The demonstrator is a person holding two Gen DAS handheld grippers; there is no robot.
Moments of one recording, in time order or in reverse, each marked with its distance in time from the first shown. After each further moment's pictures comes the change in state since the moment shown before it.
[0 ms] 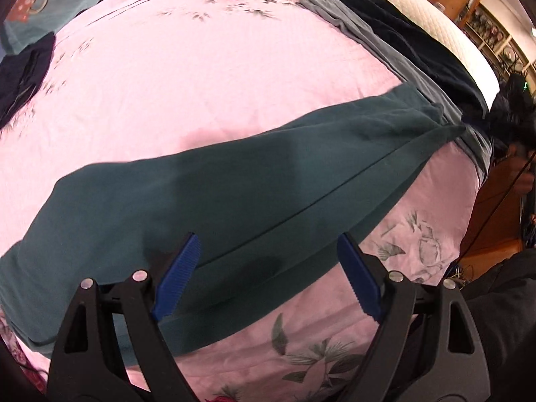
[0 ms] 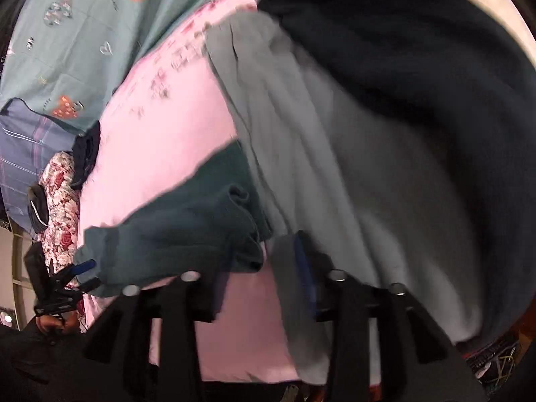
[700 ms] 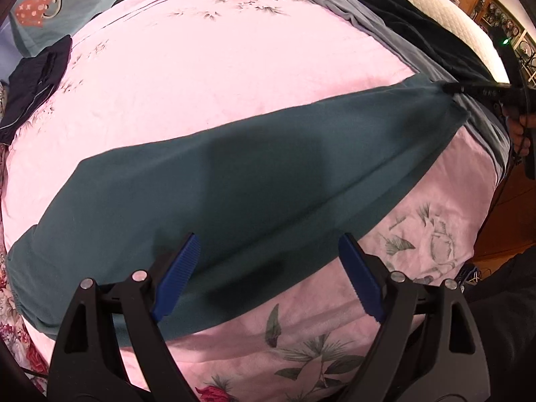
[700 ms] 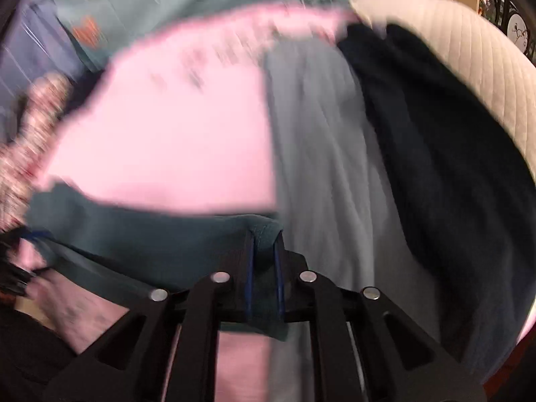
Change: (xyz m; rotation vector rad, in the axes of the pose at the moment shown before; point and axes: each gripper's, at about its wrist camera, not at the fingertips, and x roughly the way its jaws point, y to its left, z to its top) left arm -0.002 -0.014 -0.011 -0.015 -0.001 0.118; right arm 0.062 0.073 0.048 -0.418 0.052 -0.247
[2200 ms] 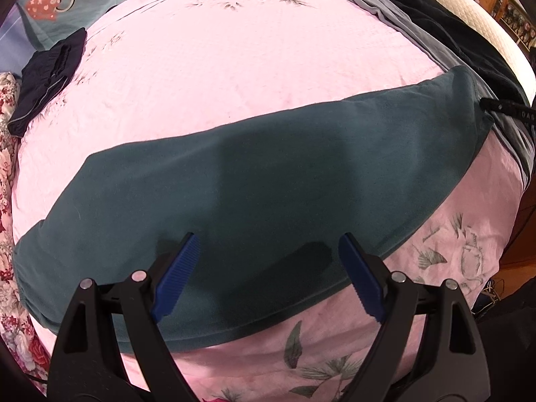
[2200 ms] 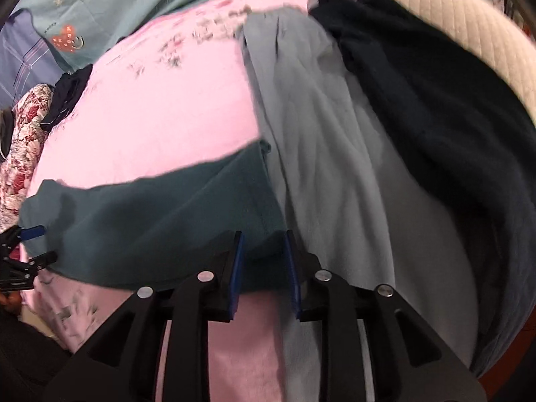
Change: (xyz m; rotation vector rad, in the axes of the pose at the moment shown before) left arm 0.016 0.012 0.004 -0.032 0.018 0.087; right arm -0.004 0.009 -0.037 0.103 -0.056 0.030
